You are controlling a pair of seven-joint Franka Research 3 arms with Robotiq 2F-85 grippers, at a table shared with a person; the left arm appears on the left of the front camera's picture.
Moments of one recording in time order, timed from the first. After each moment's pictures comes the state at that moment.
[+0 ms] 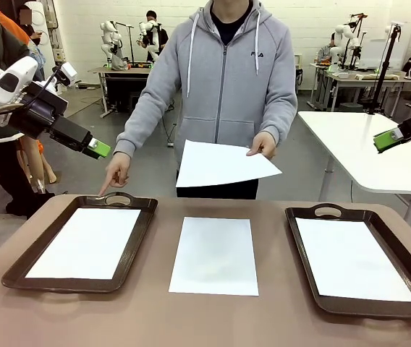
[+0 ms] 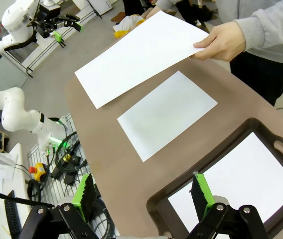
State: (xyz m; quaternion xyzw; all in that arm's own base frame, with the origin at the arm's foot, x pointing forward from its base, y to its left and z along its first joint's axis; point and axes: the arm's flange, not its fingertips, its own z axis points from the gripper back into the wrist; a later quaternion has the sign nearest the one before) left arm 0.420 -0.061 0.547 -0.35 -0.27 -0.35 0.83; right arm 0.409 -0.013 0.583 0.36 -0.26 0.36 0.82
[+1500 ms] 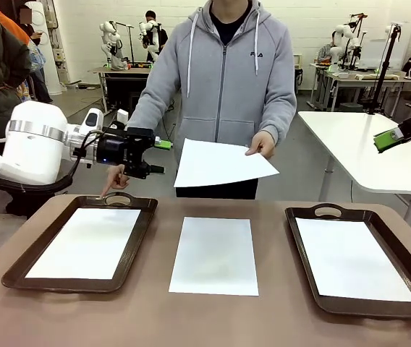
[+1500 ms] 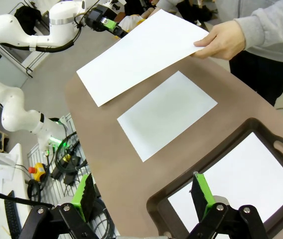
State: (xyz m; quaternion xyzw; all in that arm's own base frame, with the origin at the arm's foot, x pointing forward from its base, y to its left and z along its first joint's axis) left arm 0.548 -0.143 0.425 -0.60 -0.16 -0.09 0.77; right arm 0.408 -0.013 0.583 0.36 -0.26 0.36 0.82
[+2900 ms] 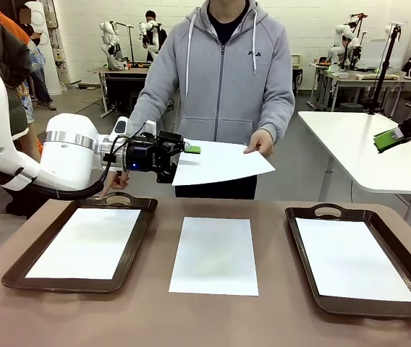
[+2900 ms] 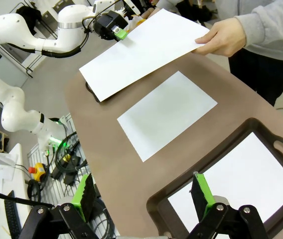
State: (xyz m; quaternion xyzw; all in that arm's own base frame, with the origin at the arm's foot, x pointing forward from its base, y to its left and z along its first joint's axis) left arm 0.552 -0.205 0.408 -0.67 -0.09 -0.07 0.74; right arm 0.408 -0.013 0.583 0.36 -0.26 0.36 0.82
